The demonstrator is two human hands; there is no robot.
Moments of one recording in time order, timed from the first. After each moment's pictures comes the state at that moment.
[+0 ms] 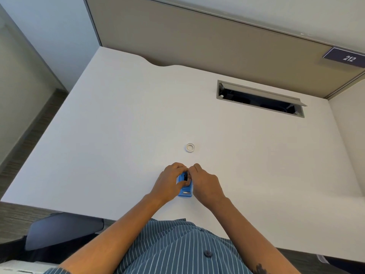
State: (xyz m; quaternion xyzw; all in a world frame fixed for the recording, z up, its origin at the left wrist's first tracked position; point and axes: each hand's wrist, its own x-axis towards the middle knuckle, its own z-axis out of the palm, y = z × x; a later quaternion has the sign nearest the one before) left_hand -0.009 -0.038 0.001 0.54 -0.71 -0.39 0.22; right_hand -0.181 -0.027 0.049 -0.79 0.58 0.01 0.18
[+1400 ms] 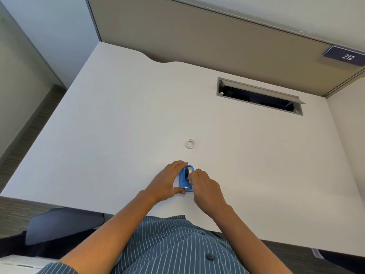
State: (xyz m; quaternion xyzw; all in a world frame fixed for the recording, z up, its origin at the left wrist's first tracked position) left_hand 0.012 -0.032 -0.017 0.48 -0.75 -0.42 0.16; right_hand -0.178 0.006 0.053 -0.78 0.60 0.03 0.18
